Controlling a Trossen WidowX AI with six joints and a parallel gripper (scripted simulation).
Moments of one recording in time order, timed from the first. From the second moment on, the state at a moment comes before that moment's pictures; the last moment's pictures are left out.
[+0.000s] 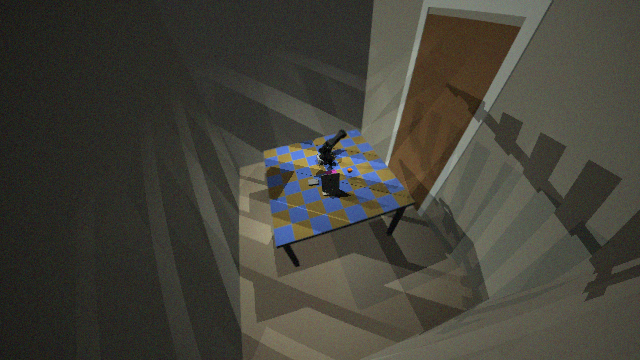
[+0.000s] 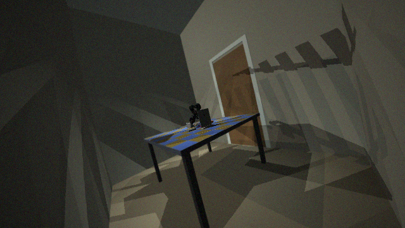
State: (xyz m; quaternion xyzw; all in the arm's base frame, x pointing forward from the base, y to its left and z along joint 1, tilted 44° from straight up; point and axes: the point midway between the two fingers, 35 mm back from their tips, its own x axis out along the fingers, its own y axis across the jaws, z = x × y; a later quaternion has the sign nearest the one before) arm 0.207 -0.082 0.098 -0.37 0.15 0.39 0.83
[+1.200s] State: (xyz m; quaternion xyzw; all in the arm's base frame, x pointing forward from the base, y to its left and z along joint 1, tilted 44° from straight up) arm 0.199 -0.138 0.158 -0.33 0.17 0.37 0.85
